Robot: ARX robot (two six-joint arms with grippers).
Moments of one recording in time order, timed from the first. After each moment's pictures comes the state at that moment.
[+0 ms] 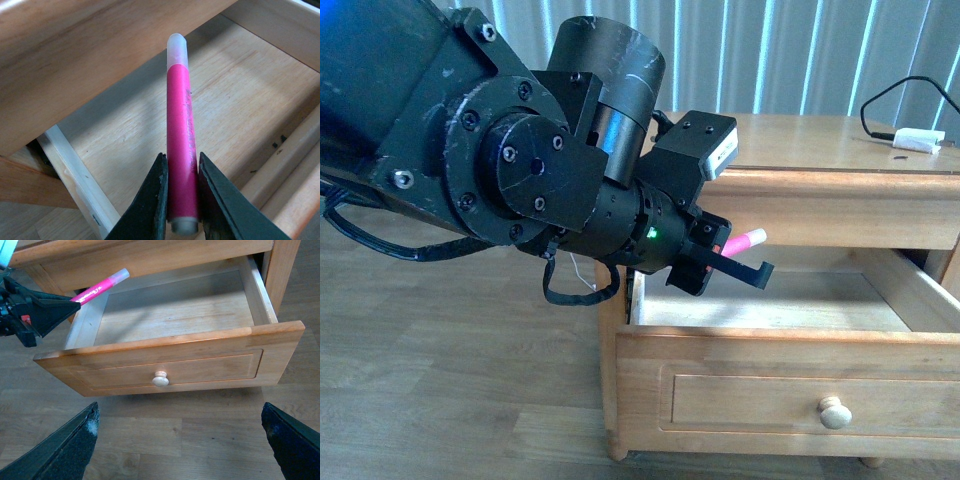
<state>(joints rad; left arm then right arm) -0.49 2.03 1.33 0.24 0.16 0.20 0.06 0.71 0.37 -0.07 -0.09 0.22</state>
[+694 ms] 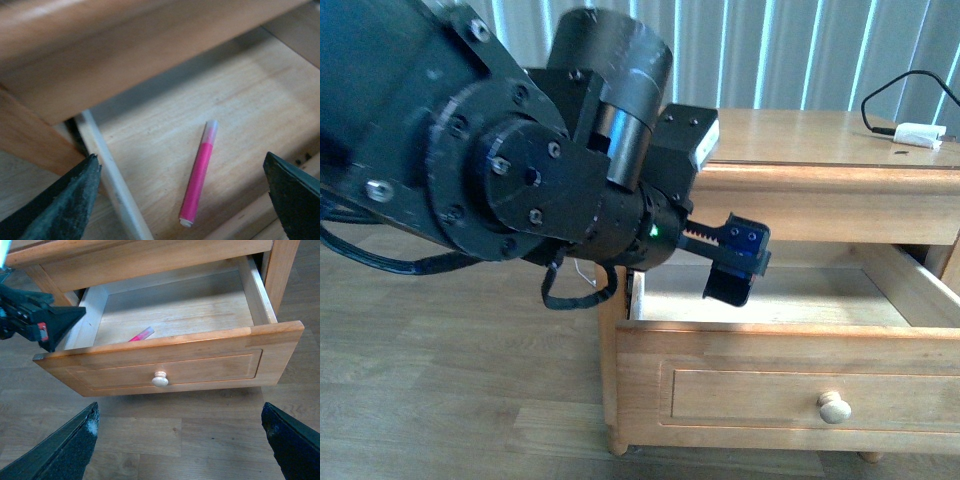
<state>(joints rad) -0.51 1.98 1.25 0.31 -0.02 0.09 0.07 0.71 0.37 -0.07 -0.09 0.22</state>
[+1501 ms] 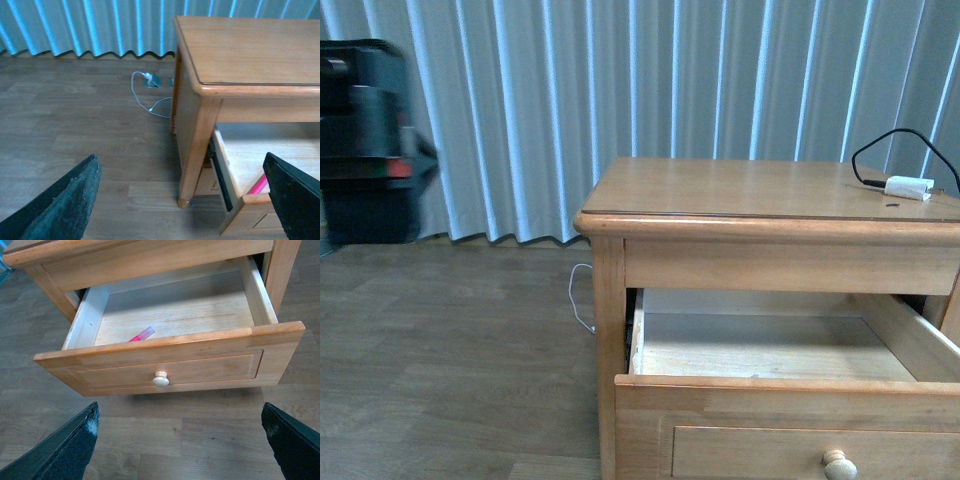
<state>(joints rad) -0.43 1.00 0.58 0.29 -0.41 -0.09 0.07 0.71 0.37 -0.07 -0.09 0.22</state>
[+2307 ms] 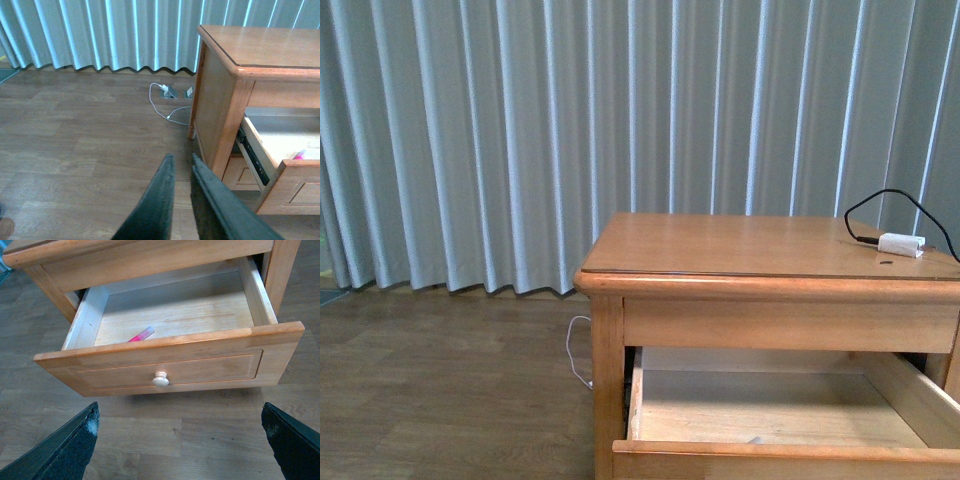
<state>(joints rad) -0.19 0.57 0.19 0.37 -0.18 -0.01 0.07 0.71 0.37 -0.07 -0.09 0.22</state>
